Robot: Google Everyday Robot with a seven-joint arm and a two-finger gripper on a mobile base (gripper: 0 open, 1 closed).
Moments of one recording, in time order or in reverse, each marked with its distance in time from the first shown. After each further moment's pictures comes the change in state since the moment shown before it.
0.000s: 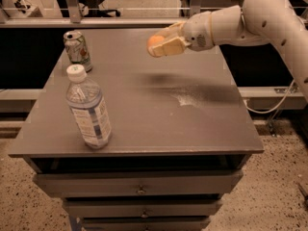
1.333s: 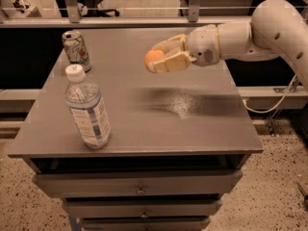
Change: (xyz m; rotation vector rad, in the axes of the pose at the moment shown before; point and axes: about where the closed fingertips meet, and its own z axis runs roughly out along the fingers) arm 0.001 0.070 -0.015 -0.145 -0.063 -0.008
